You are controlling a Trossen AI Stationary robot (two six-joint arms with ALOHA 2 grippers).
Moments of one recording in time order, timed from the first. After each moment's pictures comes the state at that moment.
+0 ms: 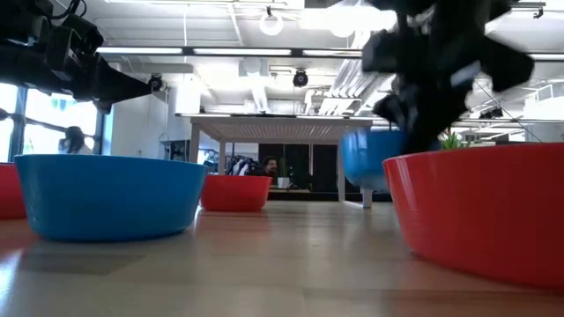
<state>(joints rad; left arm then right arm) 0.09 0.02 0.06 -0.05 -0.19 -0.06 0.23 1.56 0.97 -0.51 0.04 0.15</state>
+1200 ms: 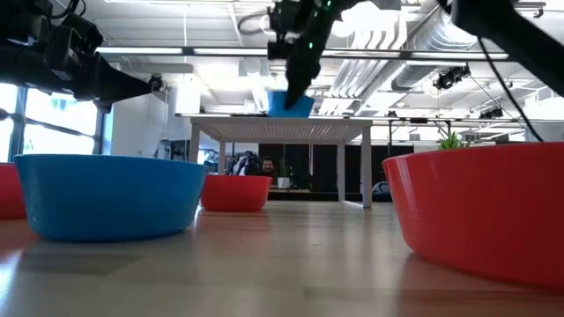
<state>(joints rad) 0.09 0.02 0.06 -0.03 -0.19 -0.05 -0.47 2.21 2.36 -1.23 0.04 -0.52</state>
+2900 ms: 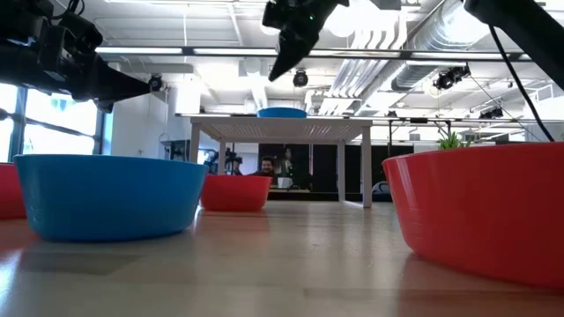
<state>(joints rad) 0.09 0.02 0.06 -0.06 -0.14 -0.03 -0.39 2.10 2.31 -1.11 -0.13 -0.53</state>
